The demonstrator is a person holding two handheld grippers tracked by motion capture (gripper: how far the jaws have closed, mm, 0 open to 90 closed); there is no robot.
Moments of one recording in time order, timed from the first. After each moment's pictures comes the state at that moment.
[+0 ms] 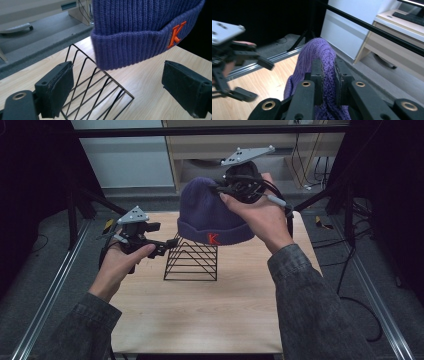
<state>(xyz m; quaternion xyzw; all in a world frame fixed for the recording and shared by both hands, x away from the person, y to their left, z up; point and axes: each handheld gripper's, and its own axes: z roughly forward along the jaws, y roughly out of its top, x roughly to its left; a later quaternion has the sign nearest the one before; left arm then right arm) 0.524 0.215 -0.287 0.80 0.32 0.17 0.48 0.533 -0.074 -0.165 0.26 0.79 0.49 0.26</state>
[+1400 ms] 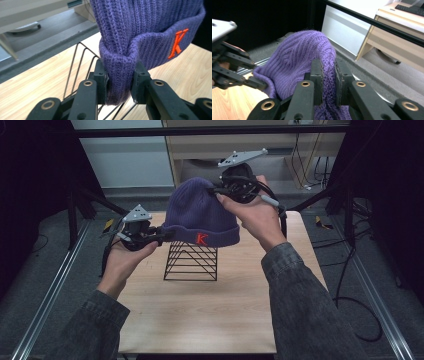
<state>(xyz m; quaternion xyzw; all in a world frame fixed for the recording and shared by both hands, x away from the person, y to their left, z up) 0.529 0.215 -0.286 0.80 0.33 0.21 0.45 0.554 -0.069 -0.182 0.28 0.79 0.48 0.25</state>
